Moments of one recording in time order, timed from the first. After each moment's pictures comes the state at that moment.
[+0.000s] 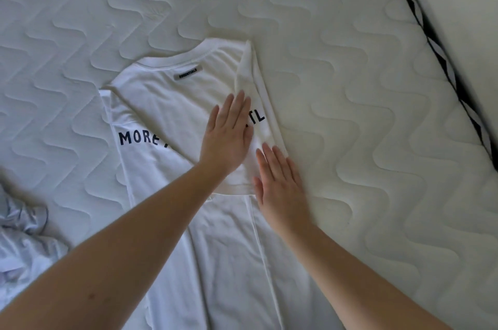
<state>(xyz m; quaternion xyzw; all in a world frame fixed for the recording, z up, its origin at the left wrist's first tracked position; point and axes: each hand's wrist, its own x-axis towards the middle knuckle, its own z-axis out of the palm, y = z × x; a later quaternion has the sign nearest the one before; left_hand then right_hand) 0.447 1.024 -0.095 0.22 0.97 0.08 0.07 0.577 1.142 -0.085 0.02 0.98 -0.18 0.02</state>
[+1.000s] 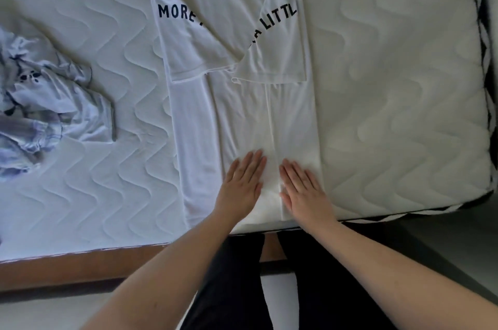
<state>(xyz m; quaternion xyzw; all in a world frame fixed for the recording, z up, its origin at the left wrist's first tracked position) 0.811 0.956 -0.085 0.21 0.95 0.10 0.21 0.836 1.158 -0.067 -0.15 0.97 -0.07 0.17</state>
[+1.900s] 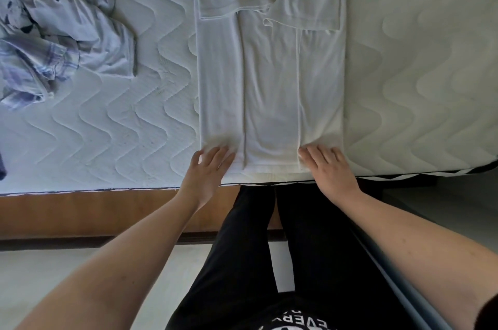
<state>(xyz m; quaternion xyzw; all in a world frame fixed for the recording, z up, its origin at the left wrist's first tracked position) 0.904 0.837 -0.048 0.23 0.93 -0.07 0.29 0.886 1.168 -0.054 -0.26 0.95 0.07 0.17</state>
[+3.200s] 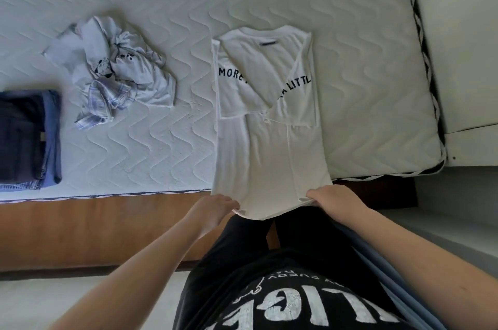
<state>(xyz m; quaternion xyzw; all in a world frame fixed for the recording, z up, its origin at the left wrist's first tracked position) 0.967 0.828 0.082 0.27 0.89 0.10 0.37 0.930 1.170 0.109 -0.26 0.88 -0.04 0.39</state>
